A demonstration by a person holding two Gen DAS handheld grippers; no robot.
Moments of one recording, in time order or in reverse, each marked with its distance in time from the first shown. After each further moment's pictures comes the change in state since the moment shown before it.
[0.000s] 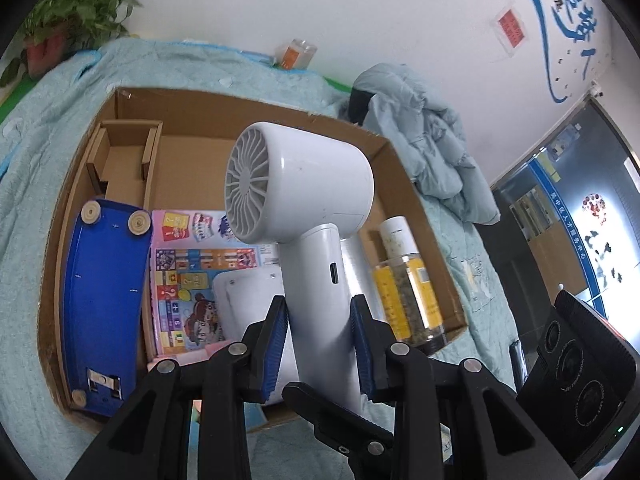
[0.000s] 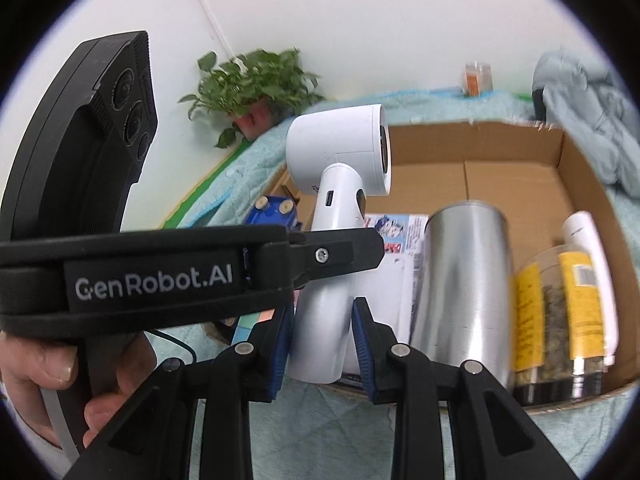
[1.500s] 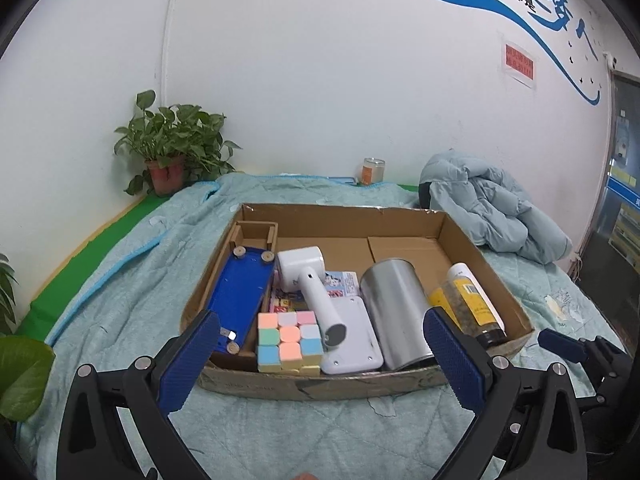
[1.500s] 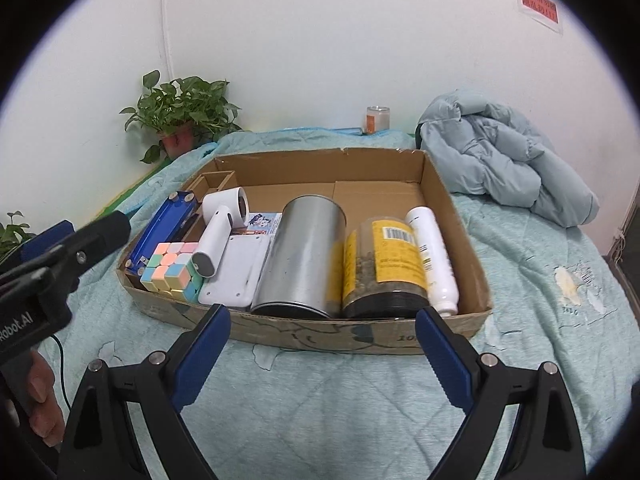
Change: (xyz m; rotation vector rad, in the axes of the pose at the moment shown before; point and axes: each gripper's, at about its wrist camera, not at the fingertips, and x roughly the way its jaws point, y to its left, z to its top) left arm -0.084 -0.086 -0.153 0.149 -0.526 0.472; right arm -0.102 -0.039 -0.060 -0.066 -0.174 -0.372
